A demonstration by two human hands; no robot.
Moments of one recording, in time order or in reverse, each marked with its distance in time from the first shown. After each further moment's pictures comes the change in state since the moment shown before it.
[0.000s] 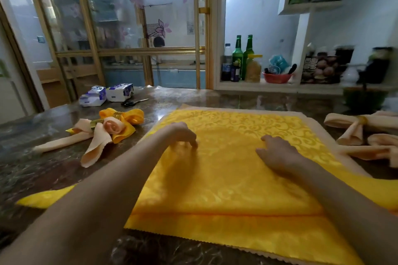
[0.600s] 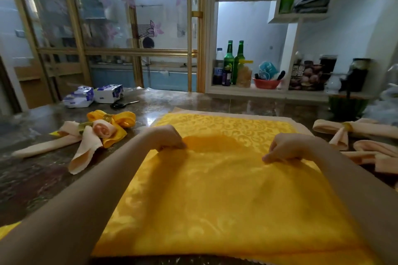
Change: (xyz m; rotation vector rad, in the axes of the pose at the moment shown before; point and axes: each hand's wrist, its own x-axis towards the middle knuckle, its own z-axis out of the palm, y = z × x) left_hand -0.002 -0.016 -0.008 -0.251 -0.063 0.069; right_hand 0.006 0.015 -0.046 0.013 -0.288 0.130
